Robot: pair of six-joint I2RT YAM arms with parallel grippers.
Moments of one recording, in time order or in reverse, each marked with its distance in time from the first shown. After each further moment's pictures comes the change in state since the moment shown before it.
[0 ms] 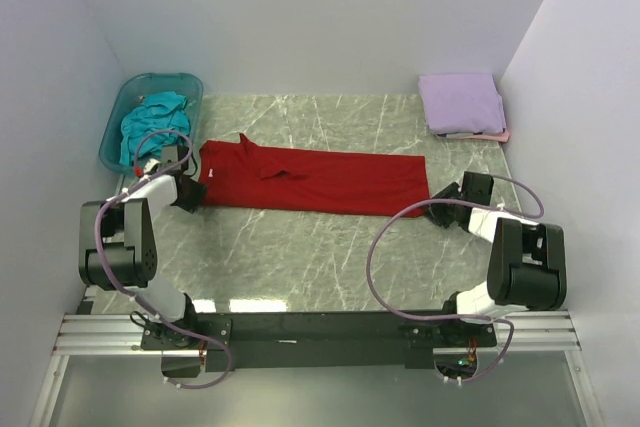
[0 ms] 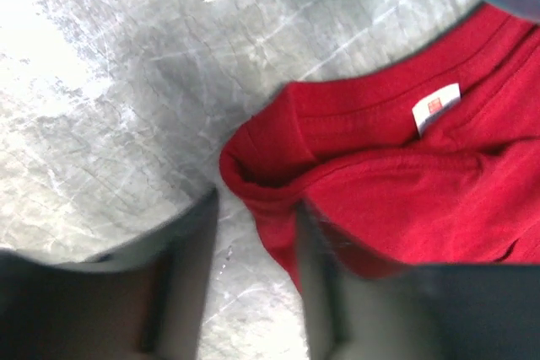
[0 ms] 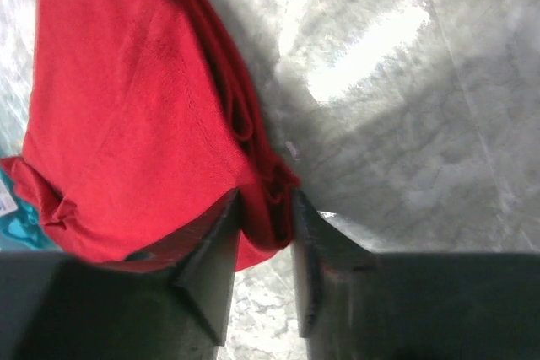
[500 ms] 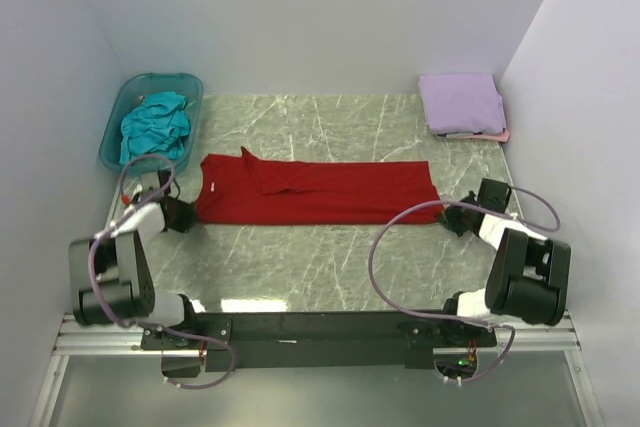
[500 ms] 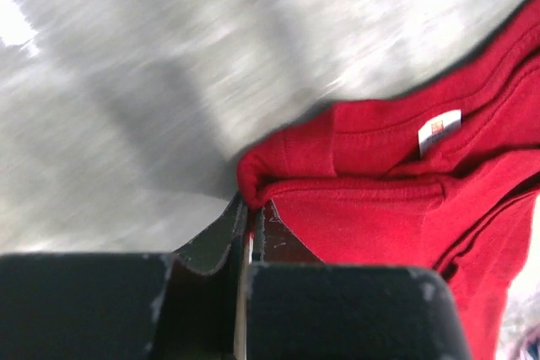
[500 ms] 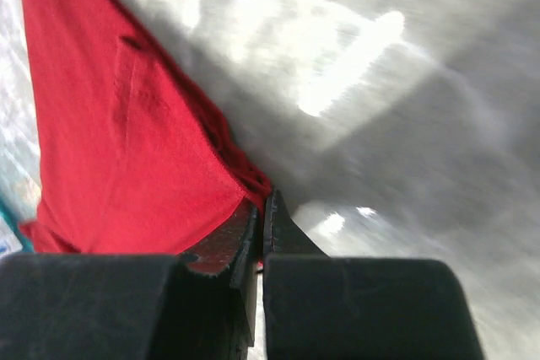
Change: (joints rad) left arm 0.124 -0.164 -0.203 0.074 0.156 -0.002; right arm -0.118 -0.045 -0.016 -0.085 0.017 -0.034
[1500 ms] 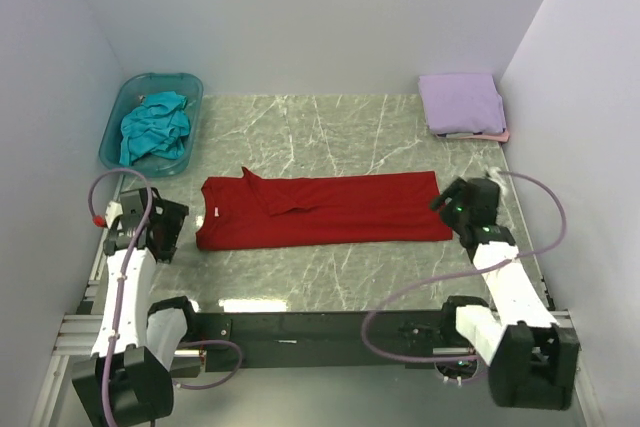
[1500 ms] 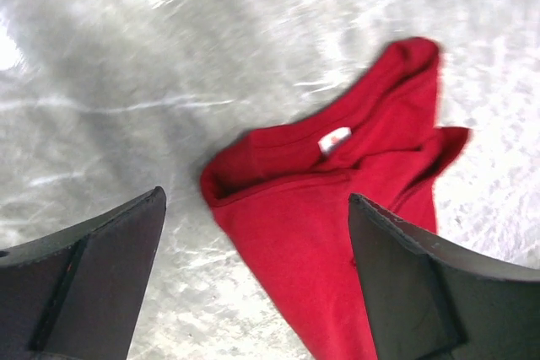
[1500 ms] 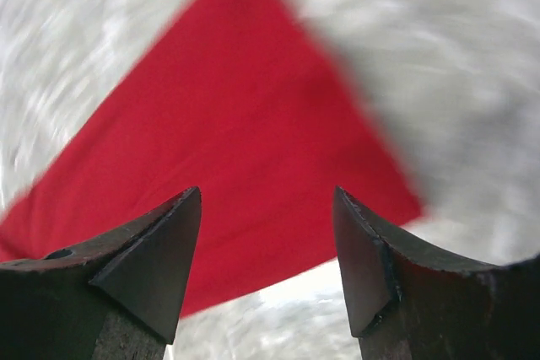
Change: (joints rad) left arm 0.049 -0.594 -0.072 -0.441 -0.062 -0.068; right arm 0.163 -0.488 -0.050 -0.214 0.306 -0.126
